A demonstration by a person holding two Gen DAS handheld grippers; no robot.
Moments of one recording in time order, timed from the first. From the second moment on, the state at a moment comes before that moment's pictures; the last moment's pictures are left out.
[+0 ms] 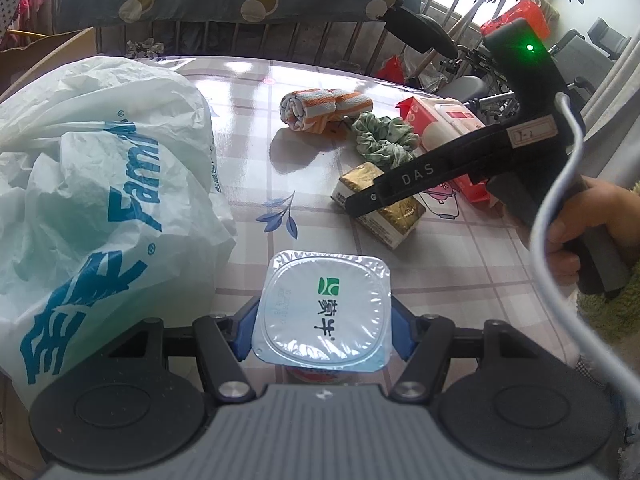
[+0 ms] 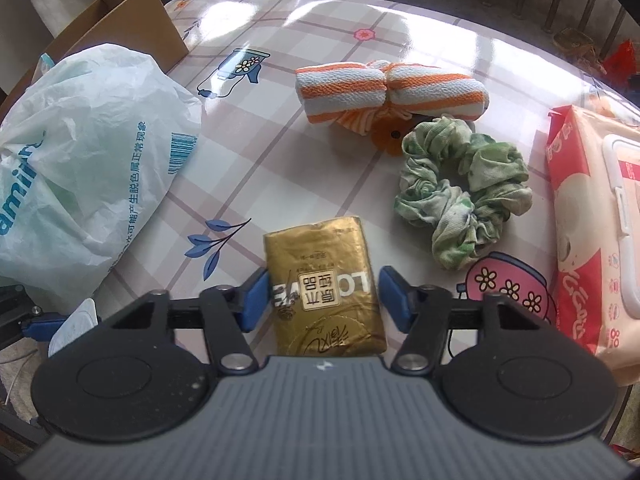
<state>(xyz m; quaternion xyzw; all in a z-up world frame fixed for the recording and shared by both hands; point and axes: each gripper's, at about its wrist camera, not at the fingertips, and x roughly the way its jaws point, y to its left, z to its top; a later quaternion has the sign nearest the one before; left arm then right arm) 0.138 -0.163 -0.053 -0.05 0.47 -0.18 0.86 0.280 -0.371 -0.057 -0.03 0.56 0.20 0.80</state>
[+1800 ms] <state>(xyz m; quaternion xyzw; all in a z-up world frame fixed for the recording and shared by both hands) 0.194 0.155 0.091 -0.11 0.37 -0.02 0.92 0.352 -0.082 0.106 0.10 0.52 0.40 0.75</state>
